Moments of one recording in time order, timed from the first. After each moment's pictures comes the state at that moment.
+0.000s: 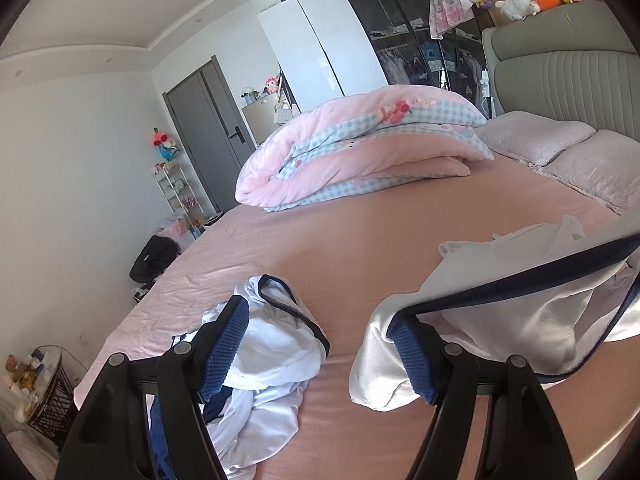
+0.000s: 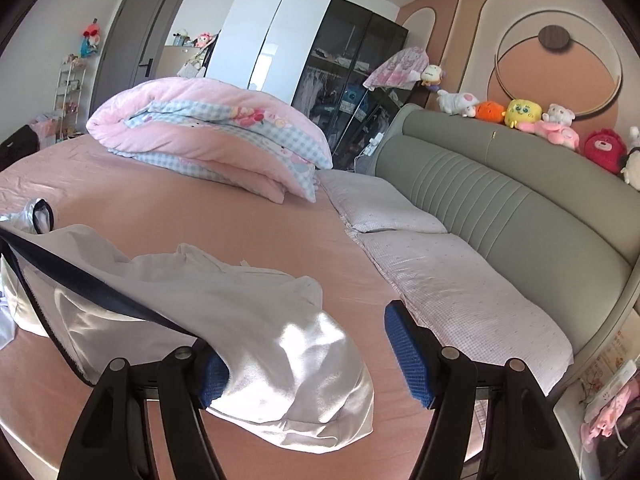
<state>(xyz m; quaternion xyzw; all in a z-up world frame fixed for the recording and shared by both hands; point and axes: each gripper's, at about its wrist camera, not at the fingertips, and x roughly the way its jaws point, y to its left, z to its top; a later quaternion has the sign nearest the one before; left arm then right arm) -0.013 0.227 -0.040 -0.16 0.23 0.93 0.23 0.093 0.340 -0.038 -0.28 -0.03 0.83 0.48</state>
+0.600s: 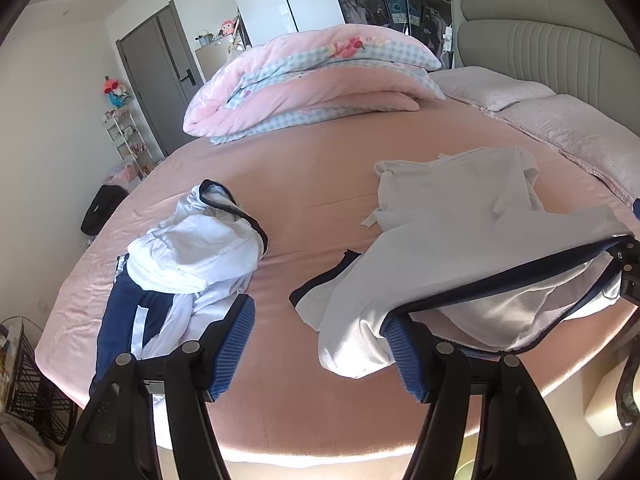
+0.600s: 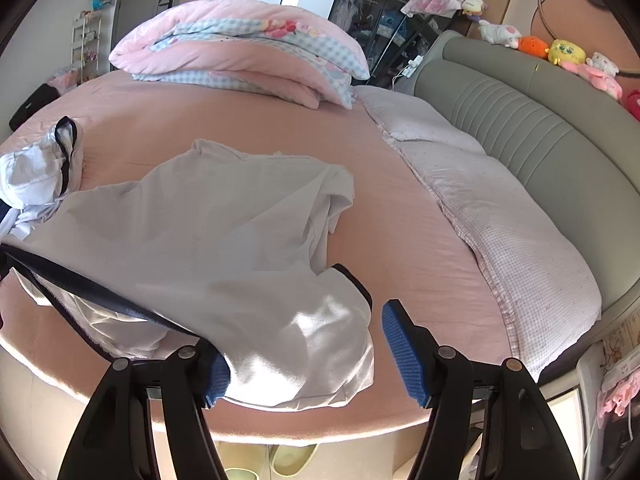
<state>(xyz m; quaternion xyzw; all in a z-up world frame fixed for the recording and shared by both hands) 0.017 0.211 -0.113 -0.29 0.24 0.88 0.30 0.128 0.339 -0.112 -0.42 0.05 0.81 0.41</state>
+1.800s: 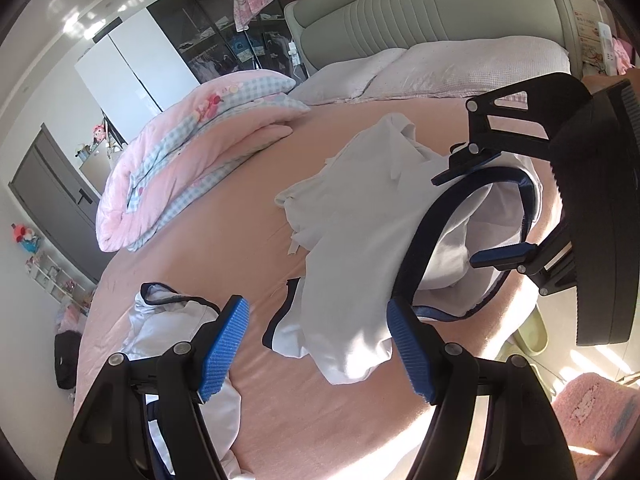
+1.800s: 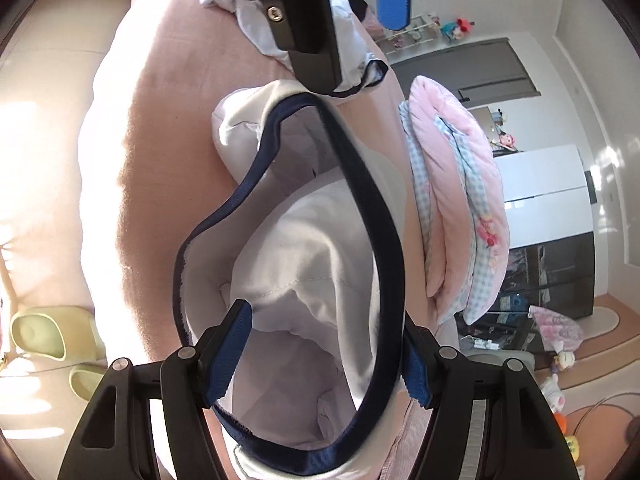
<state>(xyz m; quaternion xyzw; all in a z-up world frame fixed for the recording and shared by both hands) 0.039 0.197 -0.110 -0.15 0.40 0.76 0.49 0.070 0.211 -0.194 -0.43 -0.51 0.75 0.09</state>
